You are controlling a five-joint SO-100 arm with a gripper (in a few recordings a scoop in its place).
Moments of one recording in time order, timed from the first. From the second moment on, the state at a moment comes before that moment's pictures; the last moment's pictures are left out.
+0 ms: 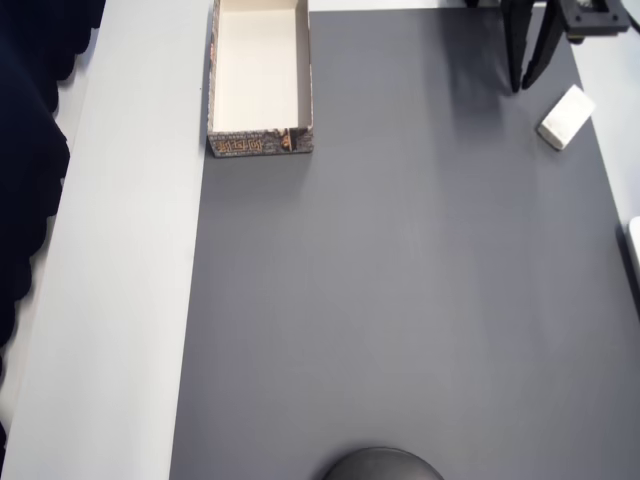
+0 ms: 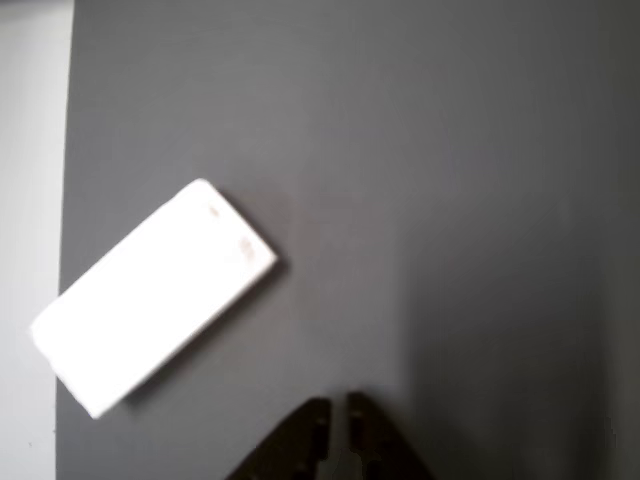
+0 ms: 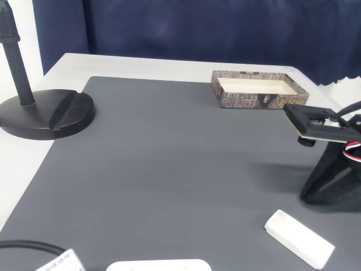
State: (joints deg) arm 2.0 188.4 176.1 77.4 -1.8
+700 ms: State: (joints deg) arm 2.0 188.4 176.1 77.4 -1.8
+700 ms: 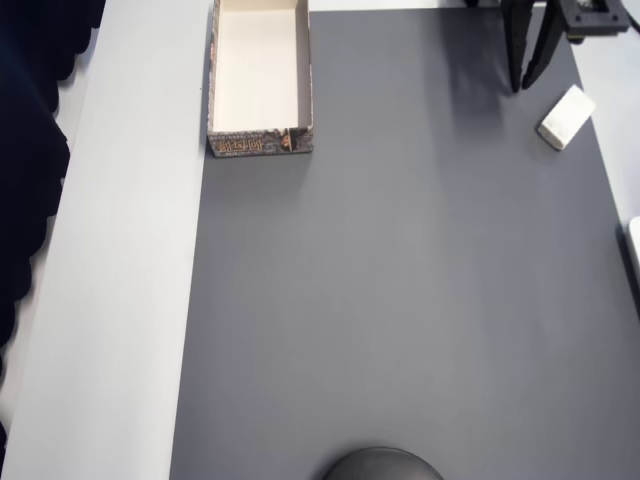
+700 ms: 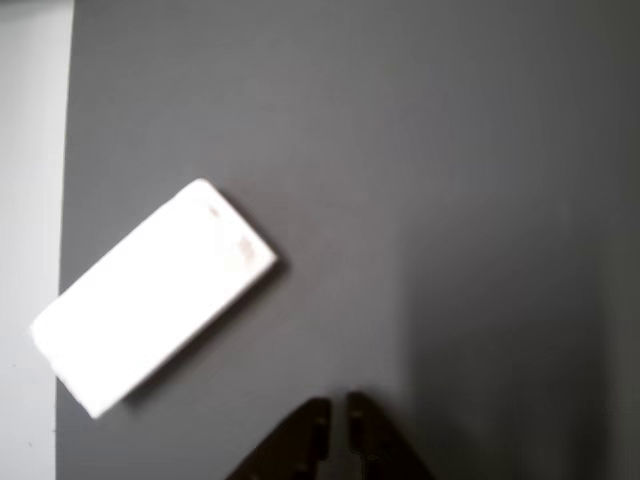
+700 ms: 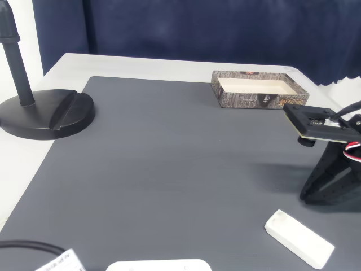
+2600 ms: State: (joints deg) arm -12.9 113.5 125.7 75.5 -11.1
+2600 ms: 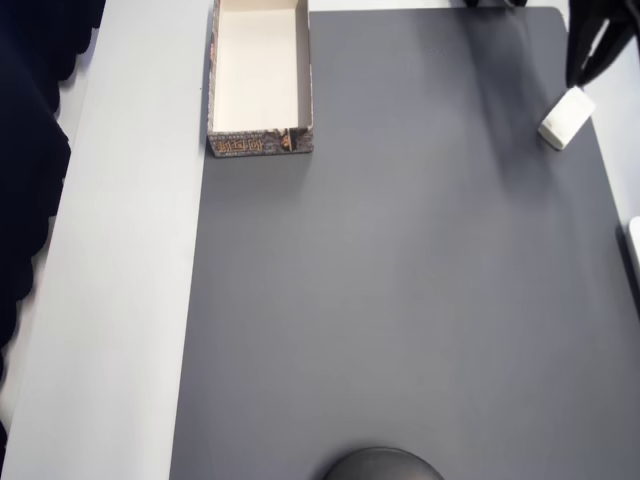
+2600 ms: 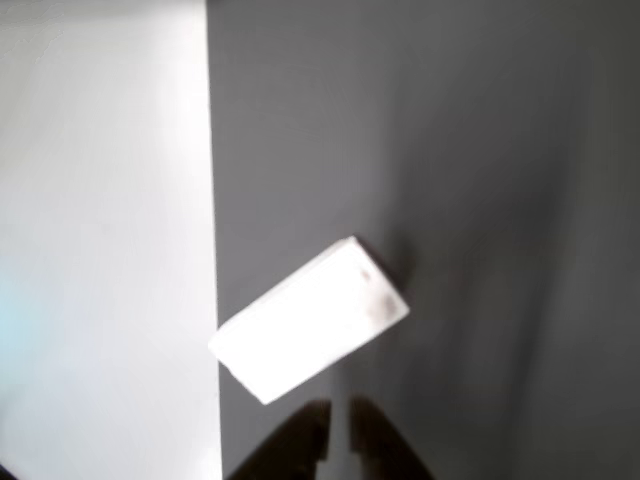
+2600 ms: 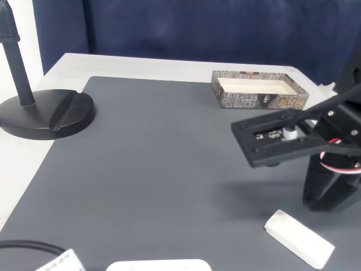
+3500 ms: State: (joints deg) arm -15.1 107.8 120.8 79.6 -41.7
